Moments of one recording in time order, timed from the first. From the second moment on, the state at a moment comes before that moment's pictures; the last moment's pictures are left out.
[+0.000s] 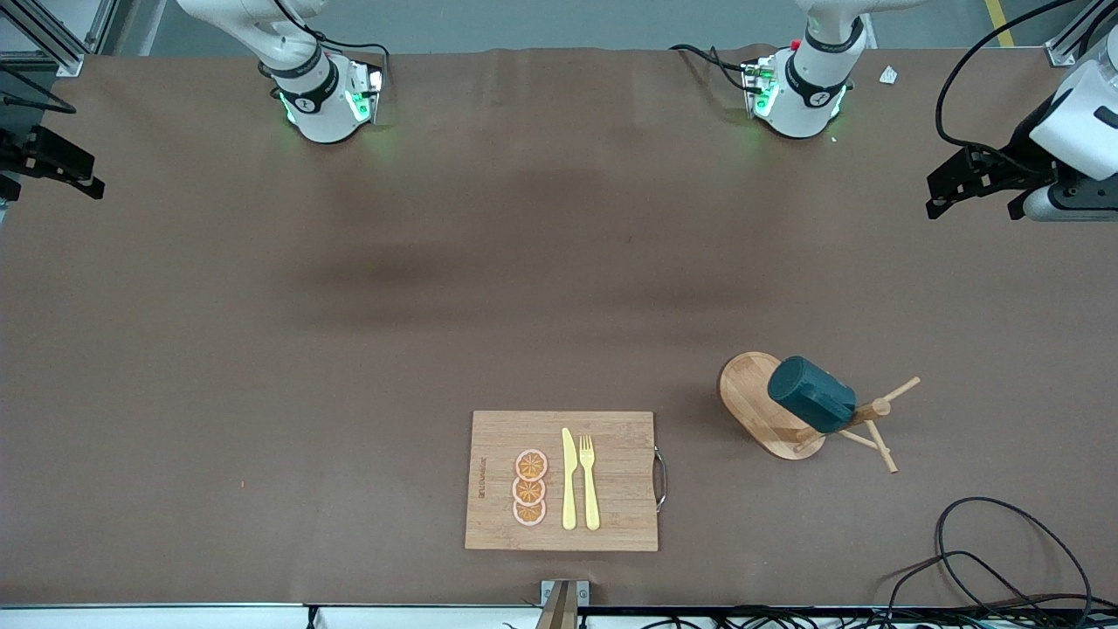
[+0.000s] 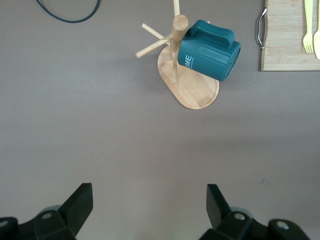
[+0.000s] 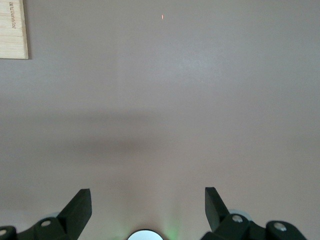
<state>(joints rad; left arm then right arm) 0.09 -0.07 -0.19 -1.61 -0.01 1.56 -0.08 0.03 -0.05 -0.08 -1.50 -0.02 1.40 -0.08</state>
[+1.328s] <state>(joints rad) 0.11 0.20 -0.20 -1.61 -0.17 1.84 -0.60 0.03 -0.05 -0.09 -1.51 -0.02 1.40 -0.08</state>
